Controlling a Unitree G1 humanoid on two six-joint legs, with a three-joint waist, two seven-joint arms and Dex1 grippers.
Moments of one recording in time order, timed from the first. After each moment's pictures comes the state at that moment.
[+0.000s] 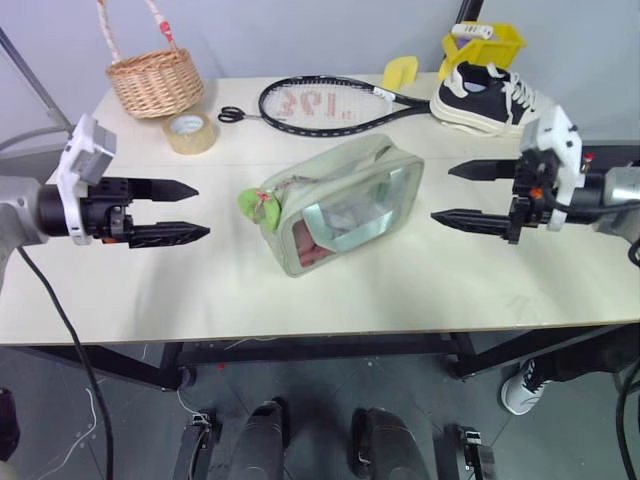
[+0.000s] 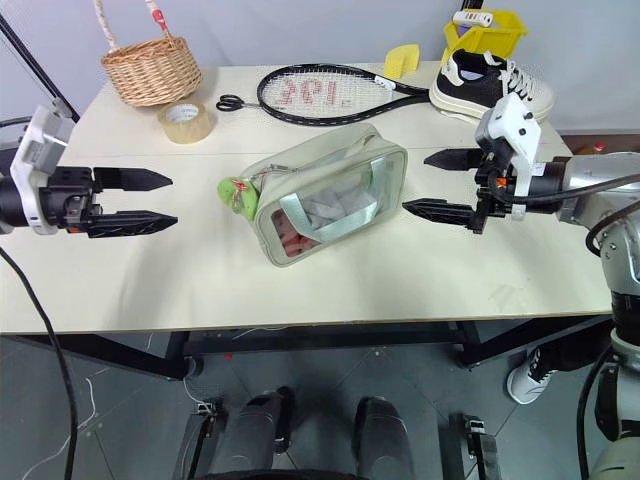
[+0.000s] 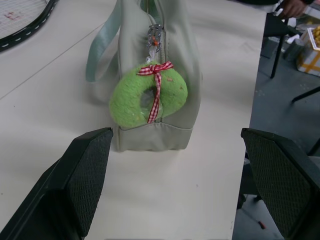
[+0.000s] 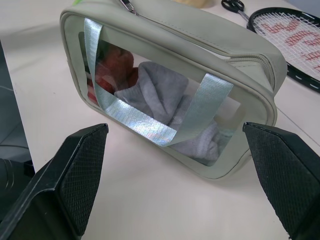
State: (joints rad) left arm -0.60 1.09 0.17 0.02 -0.69 0.74 -1.32; right arm -0.66 -1.01 -0.13 -0.13 0.56 0.73 1.12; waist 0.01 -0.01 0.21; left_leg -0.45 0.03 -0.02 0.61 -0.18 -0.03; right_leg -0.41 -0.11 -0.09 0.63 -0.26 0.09
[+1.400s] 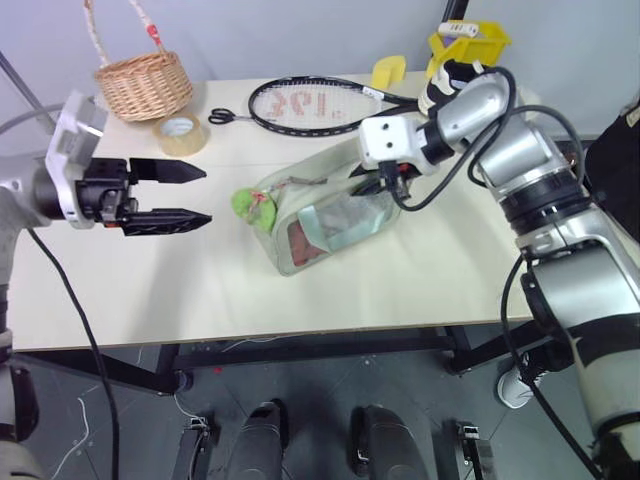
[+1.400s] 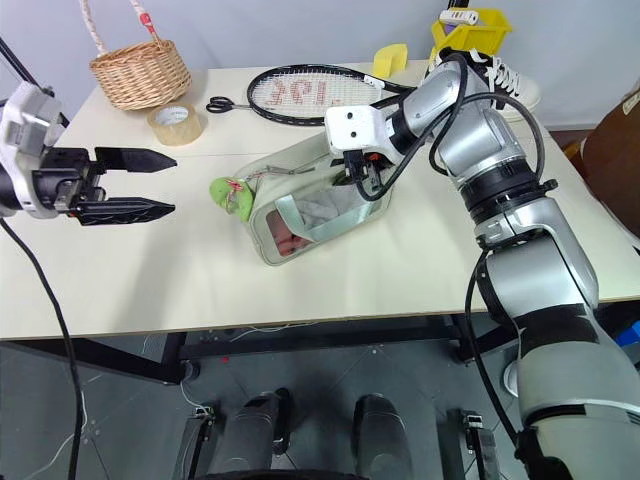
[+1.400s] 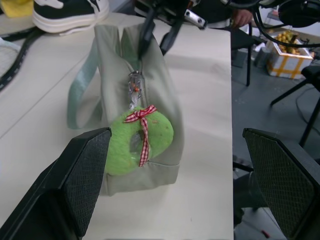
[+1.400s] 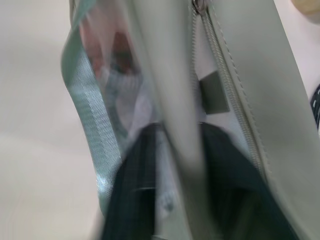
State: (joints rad) left arm -0.70 1.04 0.19 0.07 -0.66 0.67 -1.43; right arm -1.37 -0.58 0.46 0.70 -0.10 -0.01 1.41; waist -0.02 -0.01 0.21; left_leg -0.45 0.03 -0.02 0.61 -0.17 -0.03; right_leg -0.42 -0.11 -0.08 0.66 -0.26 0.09
